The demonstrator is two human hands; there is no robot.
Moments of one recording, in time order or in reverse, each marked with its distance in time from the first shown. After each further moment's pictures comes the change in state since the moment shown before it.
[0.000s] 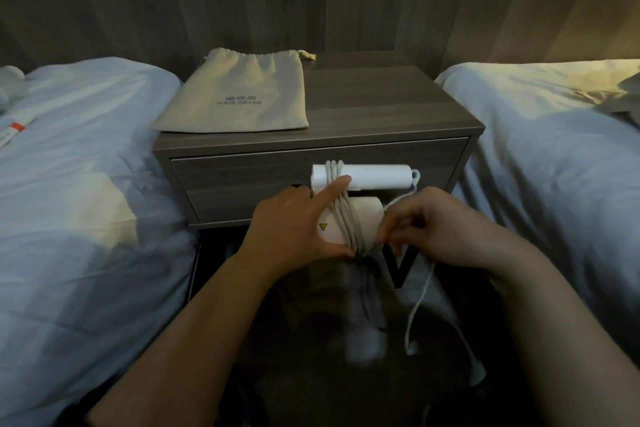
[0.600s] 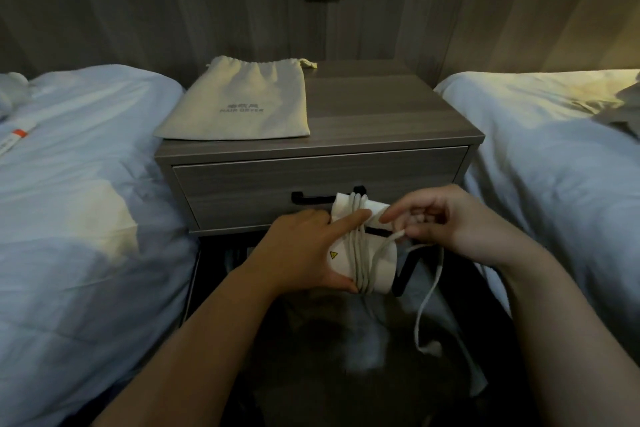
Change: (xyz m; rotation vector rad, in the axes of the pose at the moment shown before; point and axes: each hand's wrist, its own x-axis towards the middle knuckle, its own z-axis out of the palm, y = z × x) left_hand -0.002 0.004 0.005 0.059 -0.110 0.203; right_hand -0.002 0.015 -0.011 0.424 0.036 -0.046
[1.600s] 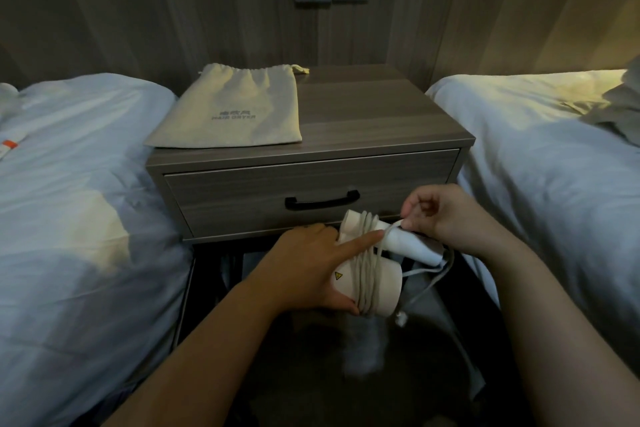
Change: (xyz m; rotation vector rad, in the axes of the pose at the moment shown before) left_hand 0.000 0.007 0.009 0.008 0.005 0.193; right_hand 0.021 0.040 -0.015 -0.231 0.293 0.185
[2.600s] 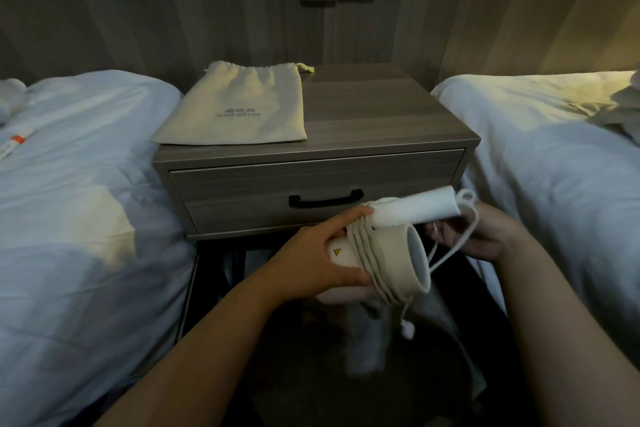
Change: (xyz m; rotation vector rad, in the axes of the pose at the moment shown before) left_hand -0.001 0.006 -0.005 -0.965 0.054 -0.318; right_hand 0.014 0.043 -0.007 1.075 -0.235 0.288
